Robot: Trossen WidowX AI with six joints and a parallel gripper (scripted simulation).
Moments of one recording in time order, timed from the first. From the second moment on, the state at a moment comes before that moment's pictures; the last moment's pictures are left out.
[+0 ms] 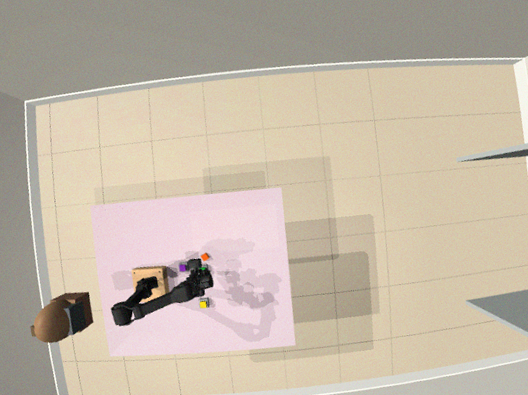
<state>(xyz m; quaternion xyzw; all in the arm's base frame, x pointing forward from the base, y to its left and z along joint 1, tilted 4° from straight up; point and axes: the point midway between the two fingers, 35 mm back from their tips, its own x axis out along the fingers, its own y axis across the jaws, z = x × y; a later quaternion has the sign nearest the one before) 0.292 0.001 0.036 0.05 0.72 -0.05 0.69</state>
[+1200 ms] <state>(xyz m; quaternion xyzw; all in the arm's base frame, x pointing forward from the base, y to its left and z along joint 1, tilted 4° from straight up) 0.292 0.000 0.004 0.05 0.72 -0.05 0.69</state>
